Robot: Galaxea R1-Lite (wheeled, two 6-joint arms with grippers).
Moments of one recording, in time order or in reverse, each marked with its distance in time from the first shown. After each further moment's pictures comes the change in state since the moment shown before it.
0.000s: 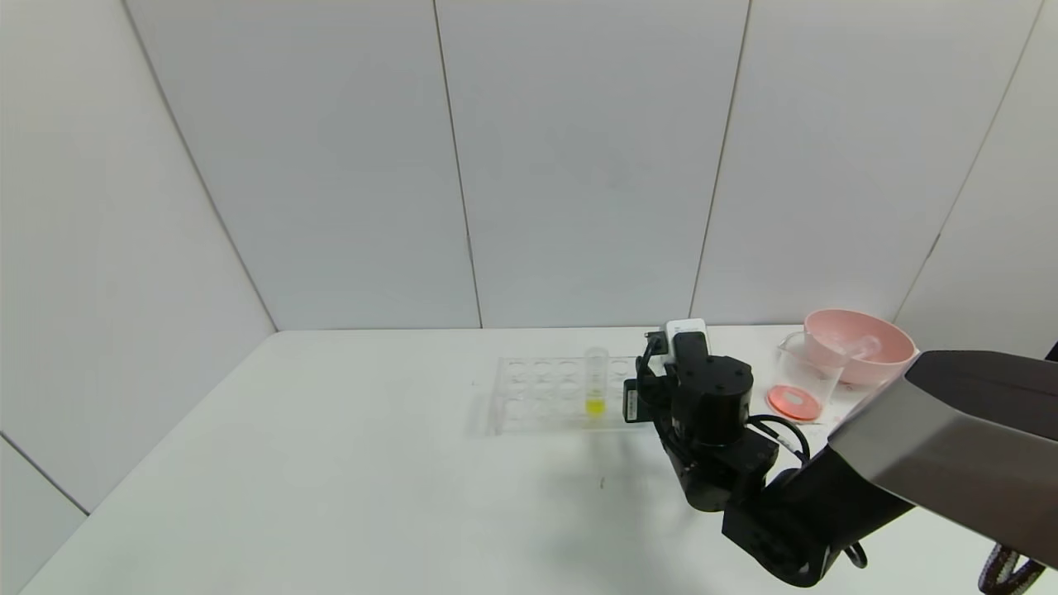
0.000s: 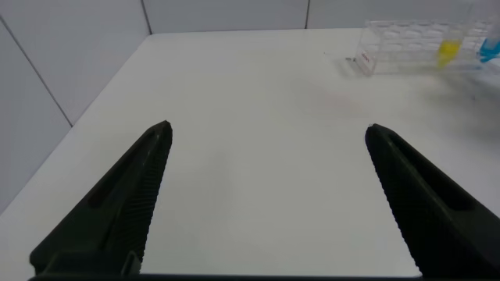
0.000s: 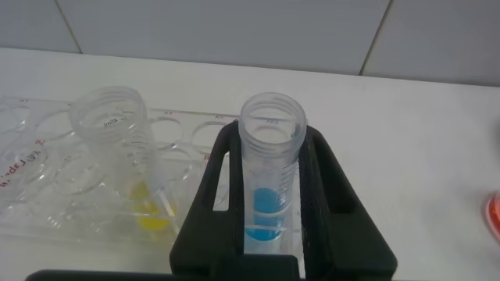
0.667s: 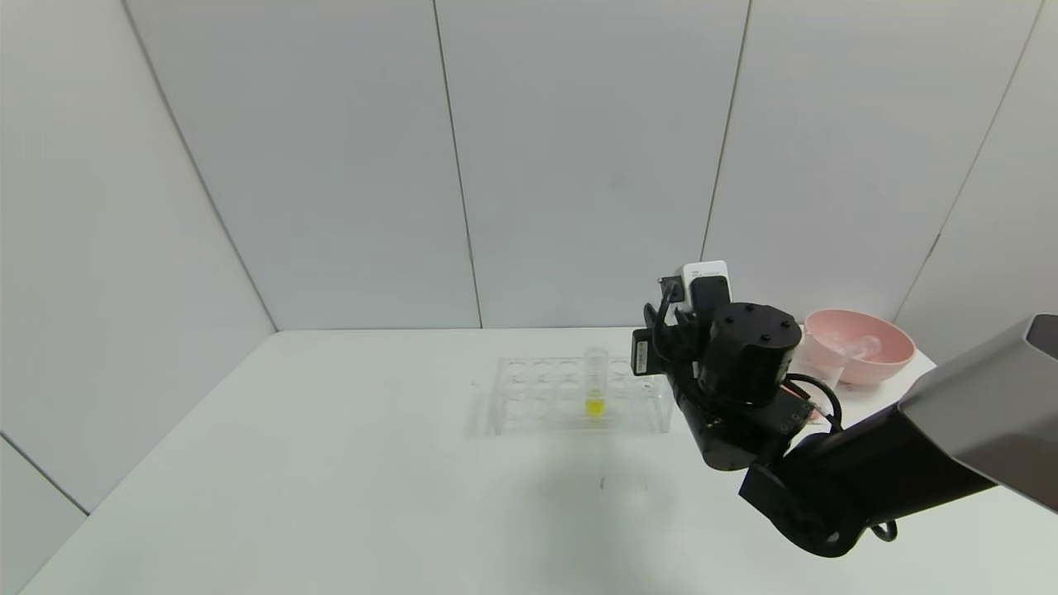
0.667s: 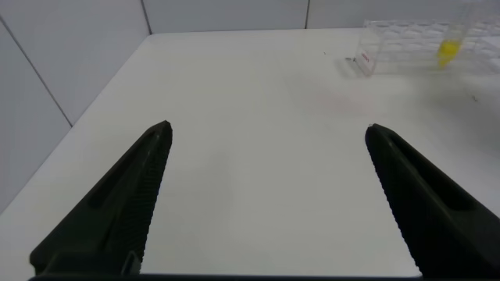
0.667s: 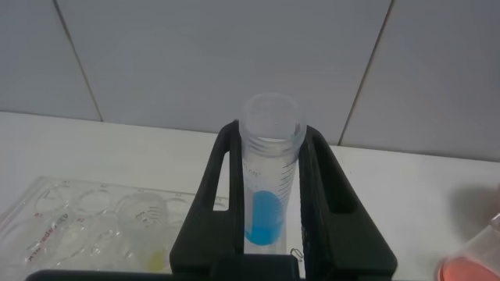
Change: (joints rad) left arm 0.000 0.000 0.000 0.000 0.000 0.000; right arm -0.008 -0.121 -0.052 0.006 0.017 -0.104
